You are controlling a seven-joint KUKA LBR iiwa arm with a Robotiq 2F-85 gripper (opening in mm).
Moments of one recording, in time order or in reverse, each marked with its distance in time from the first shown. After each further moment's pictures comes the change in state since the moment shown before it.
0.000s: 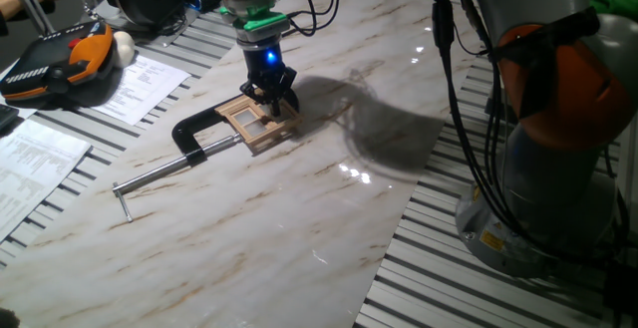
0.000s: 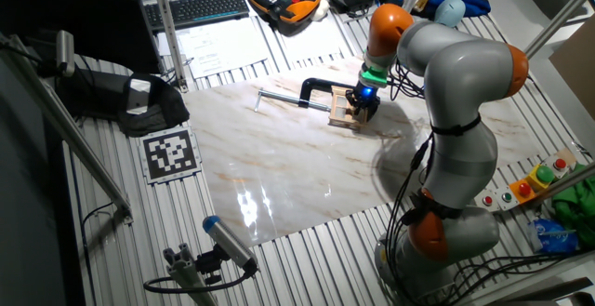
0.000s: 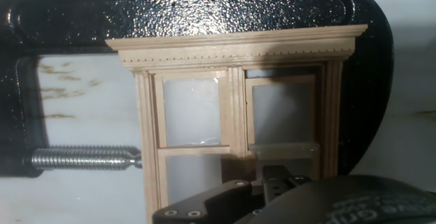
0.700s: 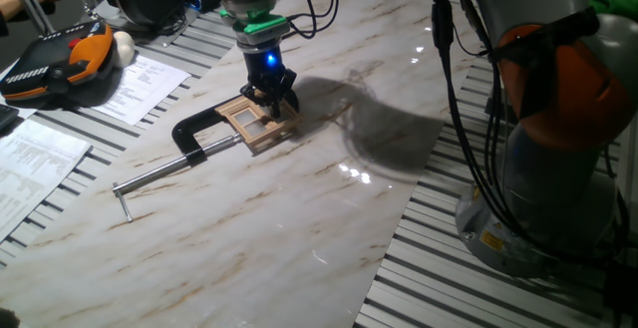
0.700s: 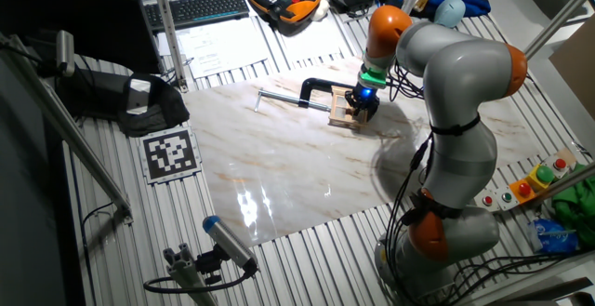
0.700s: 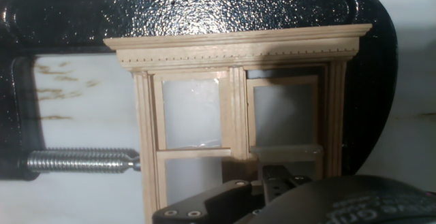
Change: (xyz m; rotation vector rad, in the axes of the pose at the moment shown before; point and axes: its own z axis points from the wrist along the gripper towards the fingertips) arm -0.001 0.000 0.006 0.002 -0.005 -0.001
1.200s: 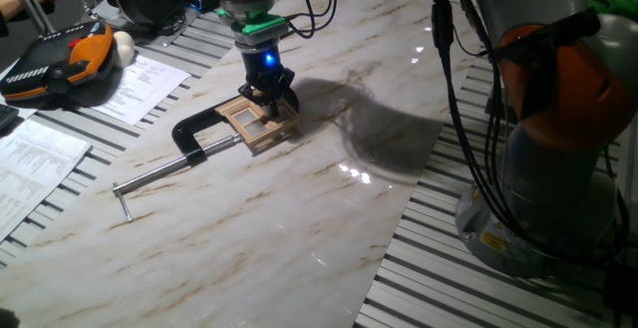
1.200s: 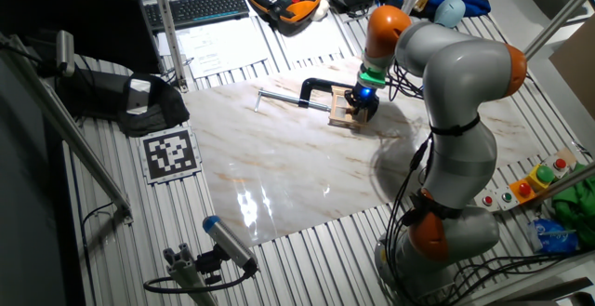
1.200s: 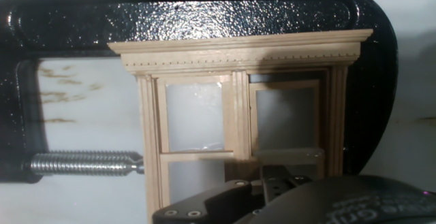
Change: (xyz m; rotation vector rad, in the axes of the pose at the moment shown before) arm -0.003 0.002 -0.003 0.009 -0.015 -0.004
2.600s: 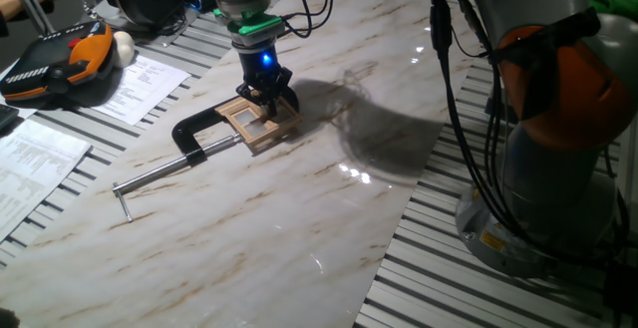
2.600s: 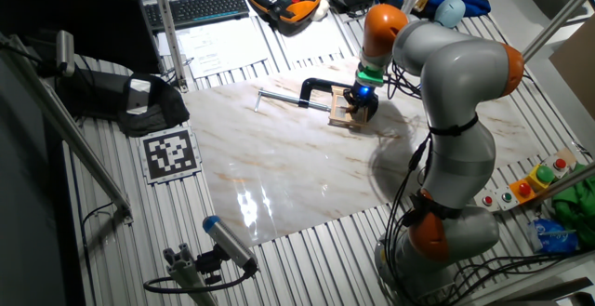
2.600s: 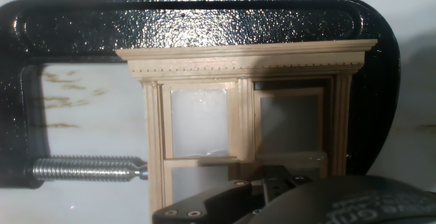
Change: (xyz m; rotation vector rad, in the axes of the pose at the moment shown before) arm -0.004 0.002 0.000 0.015 -0.010 -0.008
